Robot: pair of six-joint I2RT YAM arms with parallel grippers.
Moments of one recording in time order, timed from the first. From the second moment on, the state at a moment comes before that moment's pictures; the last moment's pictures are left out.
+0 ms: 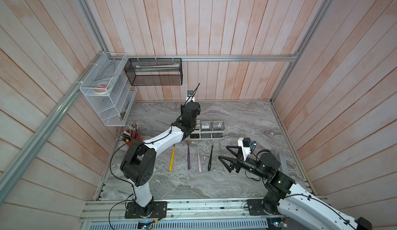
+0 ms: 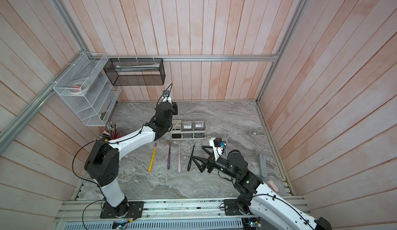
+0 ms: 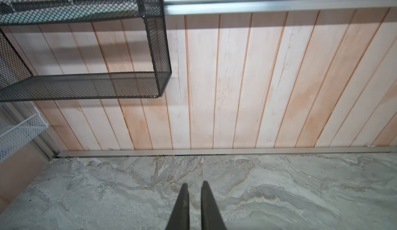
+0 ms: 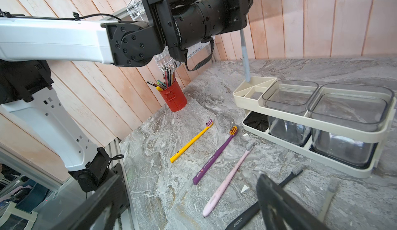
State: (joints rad) left arm -0.60 1.79 1.33 0.34 -0.60 -0.06; right arm 0.77 0.60 0.35 0.16 -0.27 0.44
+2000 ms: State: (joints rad) left arm -0.64 1.88 1.09 0.66 -0.59 -0.10; right arm 0.77 0.65 0.24 0.29 -0.33 0.45
